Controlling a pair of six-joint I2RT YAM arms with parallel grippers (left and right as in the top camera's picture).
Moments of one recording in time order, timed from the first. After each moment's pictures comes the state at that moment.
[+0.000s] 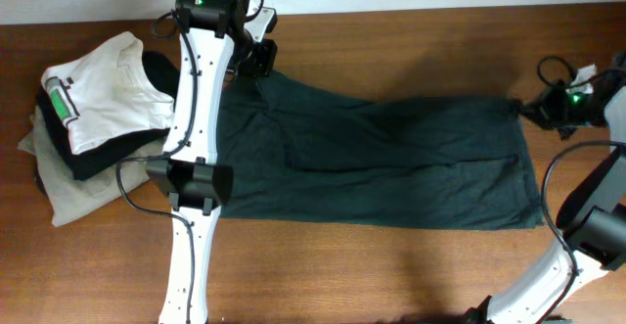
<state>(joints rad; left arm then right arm) -0.22 2.64 3.03 -1.69 0.17 0.07 -0.58 2.13 1.70 -0.92 -0.57 0.24</state>
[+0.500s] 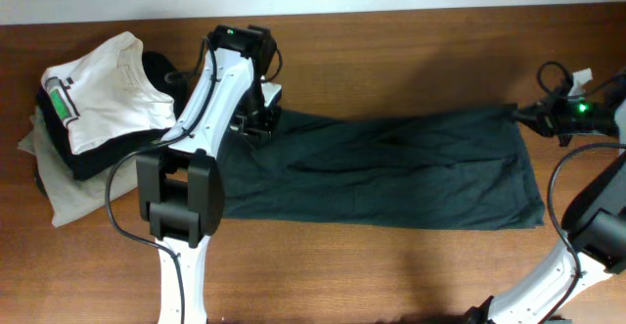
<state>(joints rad) -0.29 2.29 2.10 -1.56 0.04 0.02 -0.63 2.12 1.71 -1.10 -0.82 0.04</state>
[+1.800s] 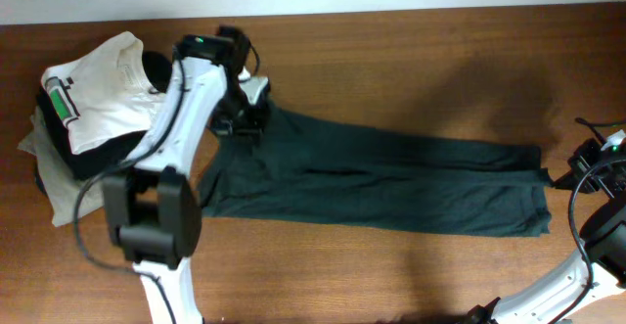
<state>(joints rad) -0.22 2.09 1.93 -1.44 0.23 -0.01 -0.79 2.11 1.72 -1.45 -0.28 0.09</state>
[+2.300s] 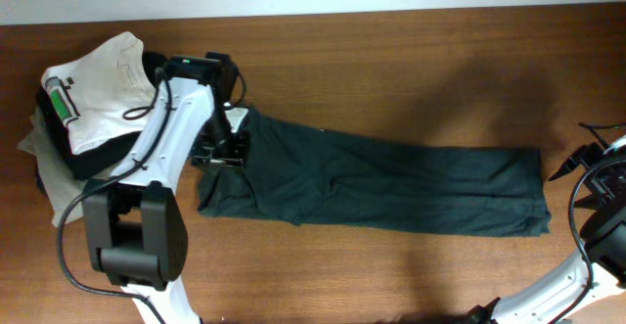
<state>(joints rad) -0.17 1.98 1.67 -1.46 0.06 -0.01 -0.79 2.11 1.72 -1.46 -0.21 0.13</state>
